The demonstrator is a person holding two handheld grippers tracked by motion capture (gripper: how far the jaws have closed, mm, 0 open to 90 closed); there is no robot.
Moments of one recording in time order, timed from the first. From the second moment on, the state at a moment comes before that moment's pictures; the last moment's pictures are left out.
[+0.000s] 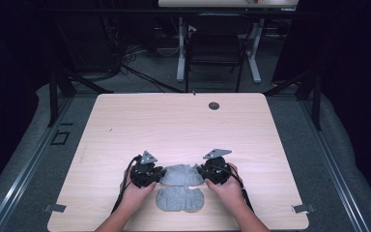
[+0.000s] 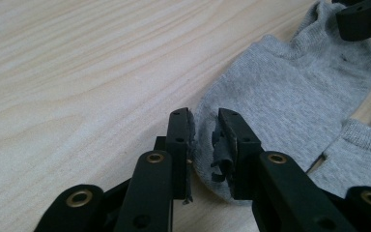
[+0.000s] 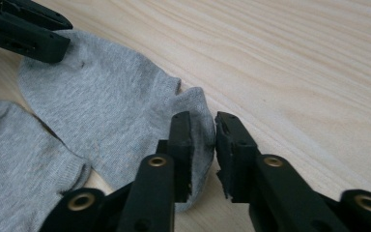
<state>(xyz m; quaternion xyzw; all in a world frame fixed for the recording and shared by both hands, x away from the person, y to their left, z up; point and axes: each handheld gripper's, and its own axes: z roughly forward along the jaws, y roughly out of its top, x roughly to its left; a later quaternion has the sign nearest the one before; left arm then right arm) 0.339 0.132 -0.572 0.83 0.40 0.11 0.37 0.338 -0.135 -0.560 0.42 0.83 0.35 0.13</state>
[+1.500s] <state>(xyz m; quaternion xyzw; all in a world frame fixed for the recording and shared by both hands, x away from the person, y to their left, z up) 0.327 0.145 -0.541 0.82 0.39 0.13 0.40 0.333 -0.135 -0.531 0.40 0.83 0.37 0.15</state>
